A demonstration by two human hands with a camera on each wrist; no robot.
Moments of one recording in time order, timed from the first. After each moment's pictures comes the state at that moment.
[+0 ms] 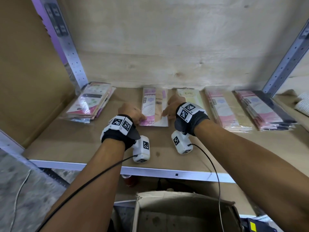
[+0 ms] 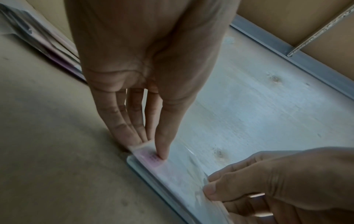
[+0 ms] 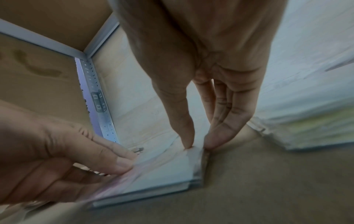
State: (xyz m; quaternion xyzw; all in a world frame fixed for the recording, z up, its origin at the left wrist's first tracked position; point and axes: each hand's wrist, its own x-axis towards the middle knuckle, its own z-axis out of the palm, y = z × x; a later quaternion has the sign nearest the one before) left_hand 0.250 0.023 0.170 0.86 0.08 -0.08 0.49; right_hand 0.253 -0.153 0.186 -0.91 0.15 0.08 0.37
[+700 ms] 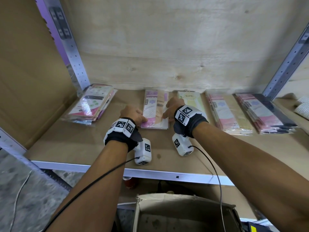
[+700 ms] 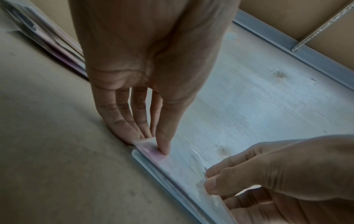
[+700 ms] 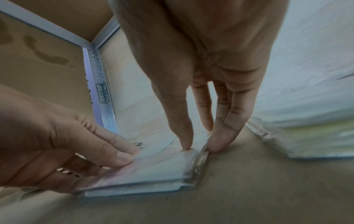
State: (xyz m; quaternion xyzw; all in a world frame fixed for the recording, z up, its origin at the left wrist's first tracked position) left_hand 0.259 0.024 0.159 0.88 0.07 -0.07 0.46; right_hand 0.256 -0.145 0.190 -0.94 0.14 0.08 0.29
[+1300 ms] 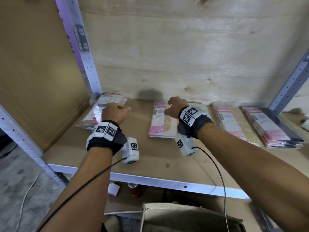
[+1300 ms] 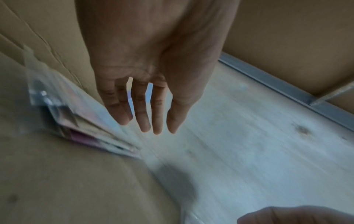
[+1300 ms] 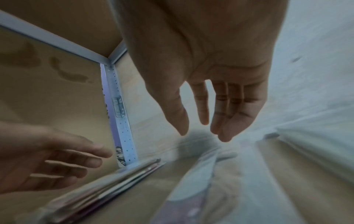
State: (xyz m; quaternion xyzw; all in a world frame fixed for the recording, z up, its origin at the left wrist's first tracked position) left_hand 0.258 0.102 0.202 0.90 0.09 0.09 0.42; right_hand 0.259 -0.124 0.230 -0.97 0.08 0.02 0.23
